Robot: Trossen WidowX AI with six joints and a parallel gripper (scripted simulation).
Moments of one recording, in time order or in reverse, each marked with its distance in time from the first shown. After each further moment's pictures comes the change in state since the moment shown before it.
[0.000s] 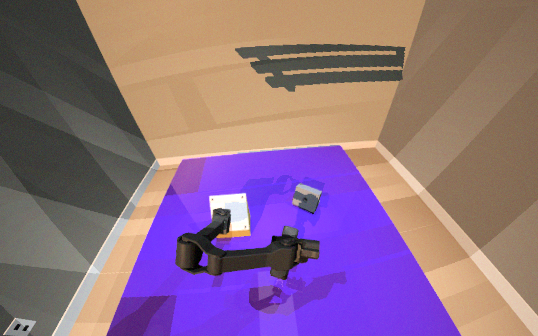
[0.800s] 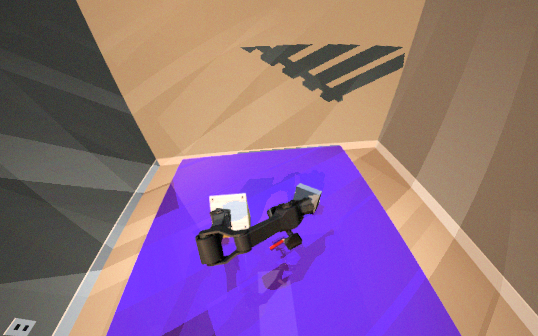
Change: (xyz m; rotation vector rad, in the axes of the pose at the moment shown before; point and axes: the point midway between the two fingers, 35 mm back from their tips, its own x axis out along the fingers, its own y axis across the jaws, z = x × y) arm 0.009 0.087 -0.031 -0.796 0.029 -0.165
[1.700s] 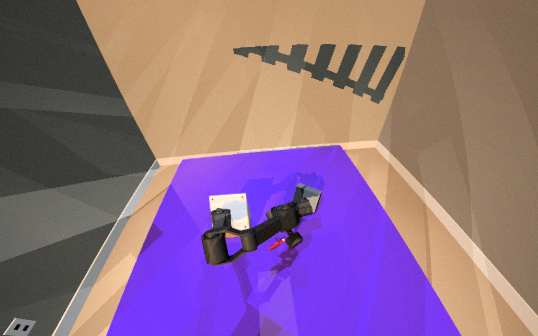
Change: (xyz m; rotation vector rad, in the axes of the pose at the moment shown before) arm 0.025 0.008 0.006 -0.092 0.001 -0.023
